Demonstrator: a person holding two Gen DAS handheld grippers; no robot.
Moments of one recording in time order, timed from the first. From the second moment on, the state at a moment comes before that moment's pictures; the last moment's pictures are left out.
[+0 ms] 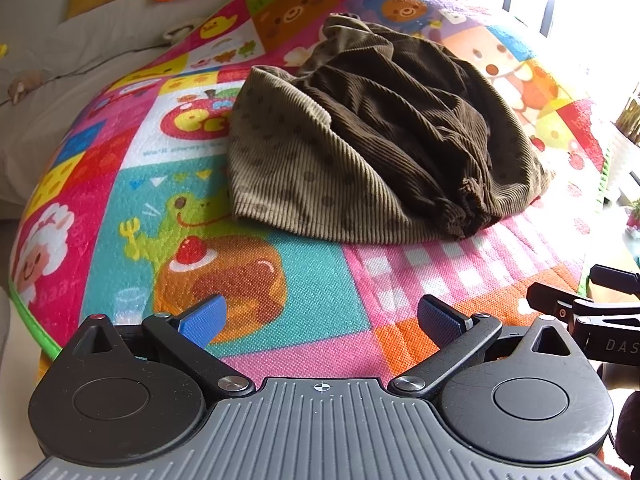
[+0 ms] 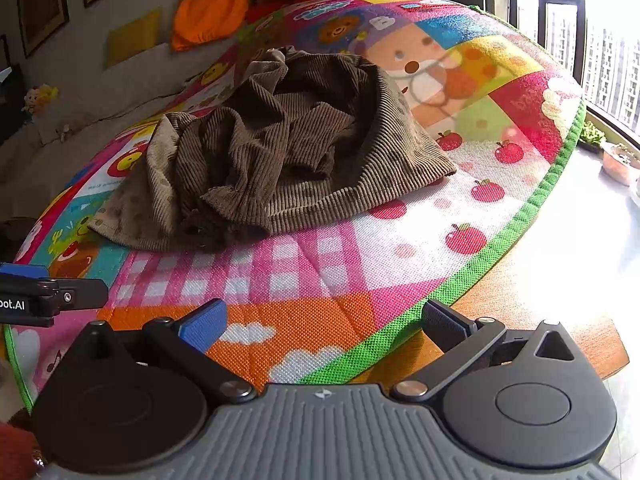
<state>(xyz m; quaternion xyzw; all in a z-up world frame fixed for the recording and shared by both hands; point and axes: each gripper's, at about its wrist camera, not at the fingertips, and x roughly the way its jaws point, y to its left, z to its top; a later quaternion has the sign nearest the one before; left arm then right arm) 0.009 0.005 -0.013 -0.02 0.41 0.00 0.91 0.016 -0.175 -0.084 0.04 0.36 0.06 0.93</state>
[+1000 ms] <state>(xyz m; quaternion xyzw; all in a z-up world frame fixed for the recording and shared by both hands) 0.015 0.008 -0.015 -0.02 0.42 -0.01 0.91 0.020 -0.174 -0.082 0.02 0.36 0.07 0.93</state>
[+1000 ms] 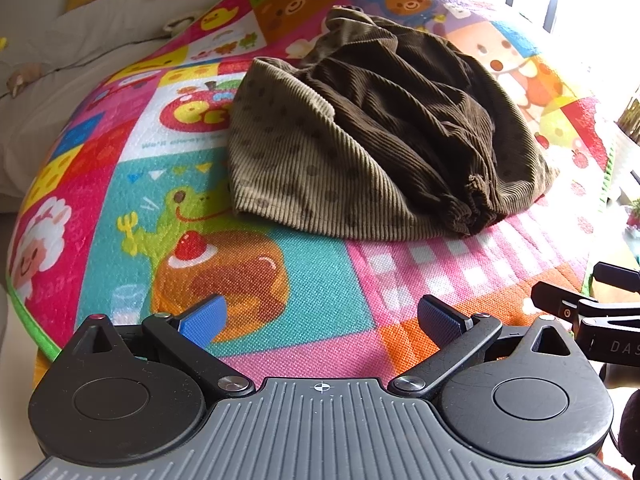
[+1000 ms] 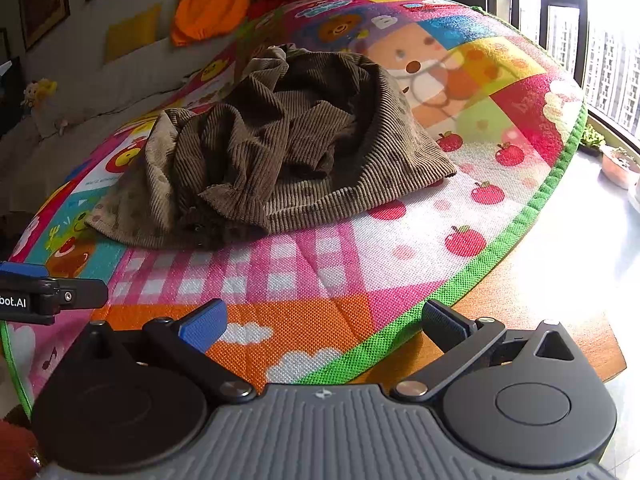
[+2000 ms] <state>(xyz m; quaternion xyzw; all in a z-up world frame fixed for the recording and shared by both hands) 0.189 0.051 -0.022 -0.07 0.43 -0.04 0.90 0.178 -0.239 -0.084 0.24 0.34 0.10 0.90</state>
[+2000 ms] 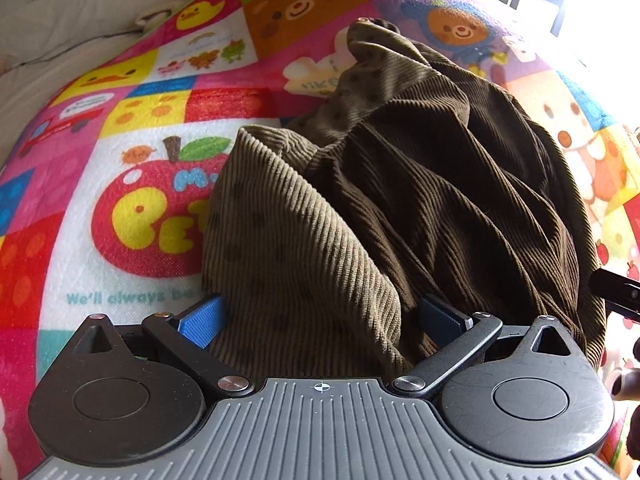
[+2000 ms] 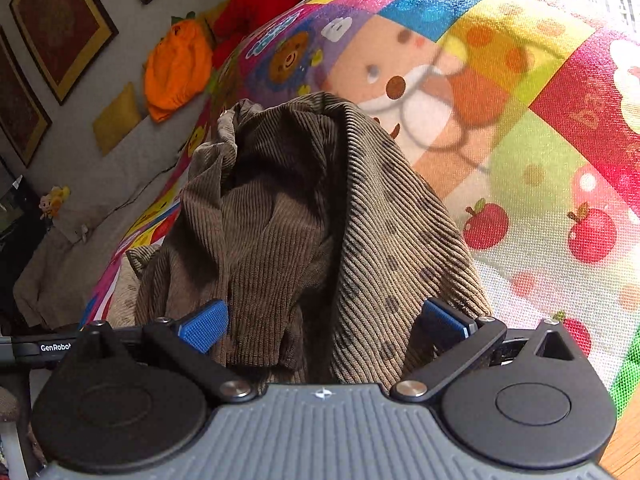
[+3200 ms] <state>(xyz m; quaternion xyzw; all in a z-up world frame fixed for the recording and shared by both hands) 0.190 0.076 -0.017 -0.08 0.39 -0.12 0.91 0.222 -0.224 -0.075 0.08 0.34 0.14 0.93</state>
